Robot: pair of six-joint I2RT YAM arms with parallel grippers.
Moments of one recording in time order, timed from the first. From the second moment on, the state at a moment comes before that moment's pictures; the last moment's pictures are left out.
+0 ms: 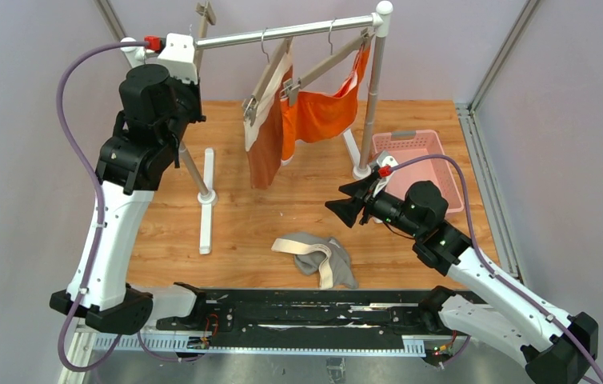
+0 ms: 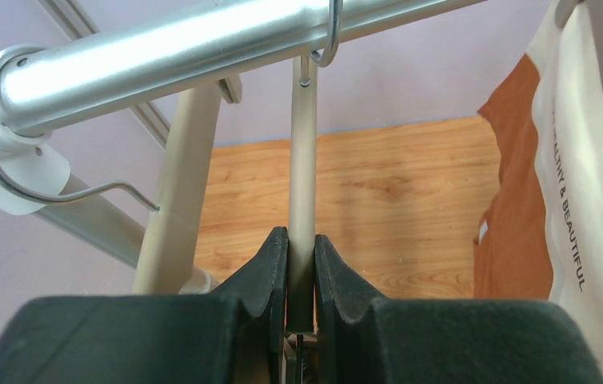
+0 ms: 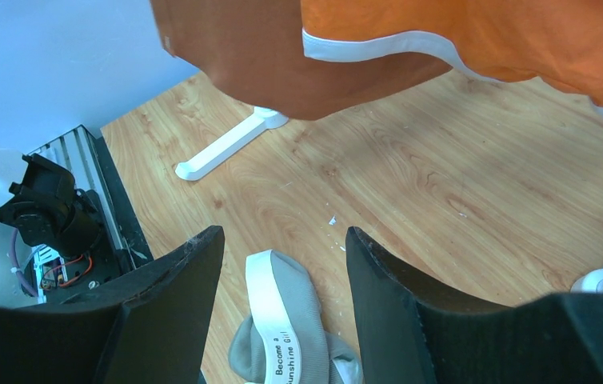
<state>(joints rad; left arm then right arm) -0.36 1.26 1.83 -0.72 -0.38 0.09 0.70 0.83 0.68 0.11 -0.31 0.18</state>
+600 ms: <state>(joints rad) -0.32 1.27 1.77 -0.70 -0.34 0.07 0.70 0.83 0.67 0.11 -0.31 0.18</state>
